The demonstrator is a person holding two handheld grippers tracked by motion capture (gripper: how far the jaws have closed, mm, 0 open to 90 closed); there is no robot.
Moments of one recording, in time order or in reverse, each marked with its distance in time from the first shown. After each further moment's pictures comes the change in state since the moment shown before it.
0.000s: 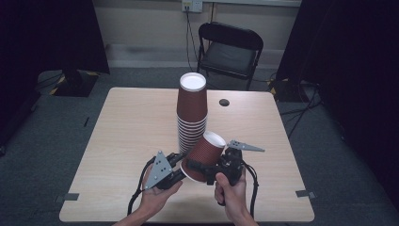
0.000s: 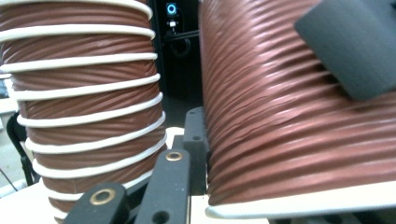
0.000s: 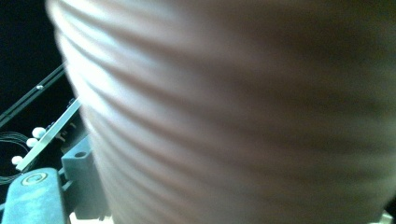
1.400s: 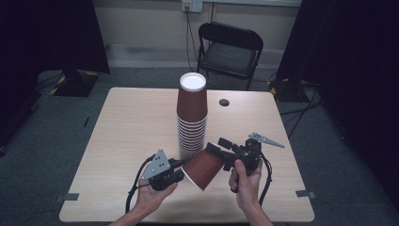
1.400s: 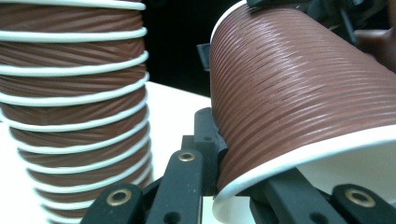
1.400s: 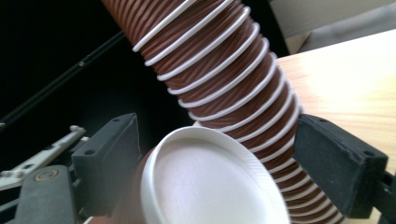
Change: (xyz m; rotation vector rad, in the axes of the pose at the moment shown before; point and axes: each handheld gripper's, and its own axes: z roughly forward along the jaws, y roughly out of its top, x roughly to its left) left arm 0.011 -0.001 -0.007 0.206 -0.119 -0.115; right arm -0.035 0.021 -0.031 -0.140 -0.119 -0.001
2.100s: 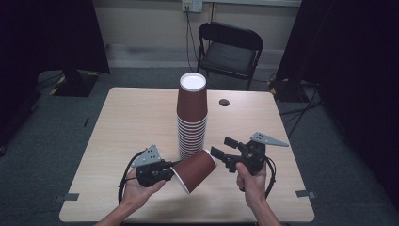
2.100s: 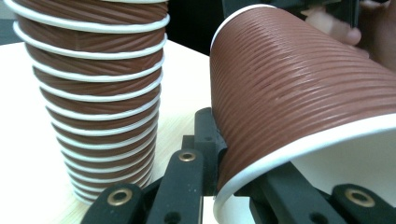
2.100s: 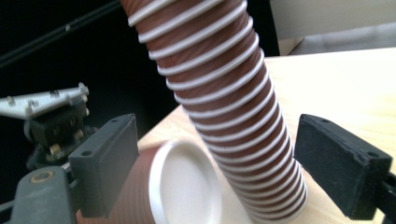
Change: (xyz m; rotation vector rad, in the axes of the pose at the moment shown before) left arm 0.025 0.004 -0.023 0.199 -0.088 -0.149; right arm -0.006 0.003 -0.010 0.071 -0.026 -0.170
